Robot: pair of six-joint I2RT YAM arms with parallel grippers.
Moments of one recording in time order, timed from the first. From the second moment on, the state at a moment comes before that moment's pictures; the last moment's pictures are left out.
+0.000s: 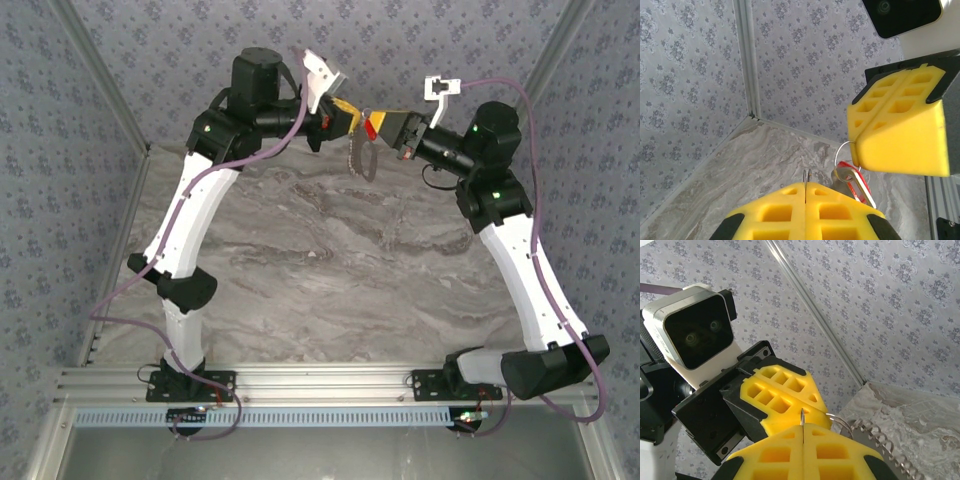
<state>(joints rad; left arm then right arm) -0.64 1.98 2.64 -0.93 0.58 0.08 0.28 1.30 1.54 -0.12 -0.72 0.64</state>
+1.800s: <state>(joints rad) -0.64 1.94 2.64 -0.92 0.56 0.10 0.24 1.33 1.51 -0.13 -0.74 0.65</state>
